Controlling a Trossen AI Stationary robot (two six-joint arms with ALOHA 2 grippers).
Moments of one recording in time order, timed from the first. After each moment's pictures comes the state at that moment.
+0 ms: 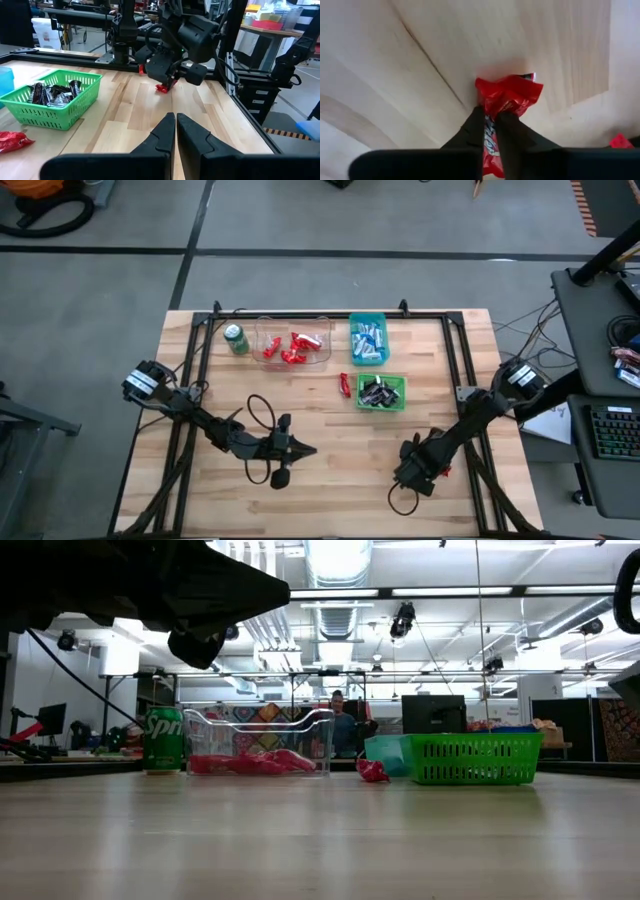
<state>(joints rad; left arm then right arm) -0.52 1.73 0.57 1.07 -0.51 -0.20 0.65 1.73 0.92 -0.95 -0.25 1.10</state>
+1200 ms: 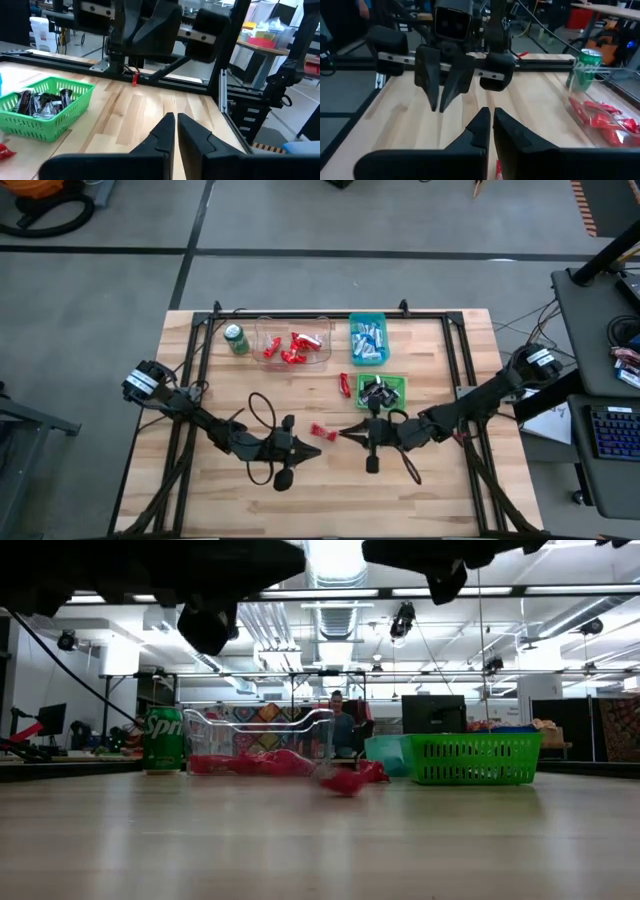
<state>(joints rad) -0.52 1.73 0.63 1.07 -0.51 -0.25 0.45 1.49 0.75 0.53 0.50 0.07</state>
